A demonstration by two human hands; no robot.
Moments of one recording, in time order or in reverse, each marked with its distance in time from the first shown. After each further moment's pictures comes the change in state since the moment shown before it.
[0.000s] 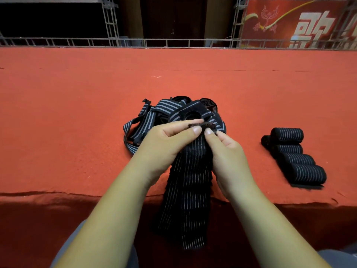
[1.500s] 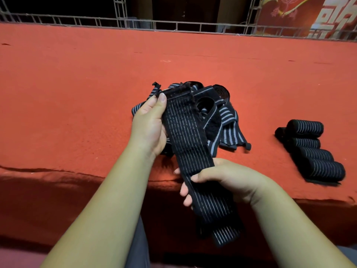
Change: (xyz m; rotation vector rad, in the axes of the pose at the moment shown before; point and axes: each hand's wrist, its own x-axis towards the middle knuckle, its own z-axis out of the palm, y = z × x) left_hand 0.047 -0.050 -0.047 -0.483 0.413 0.036; right_hand -0.005 0.034 -0.023 -0.103 -0.860 0.611
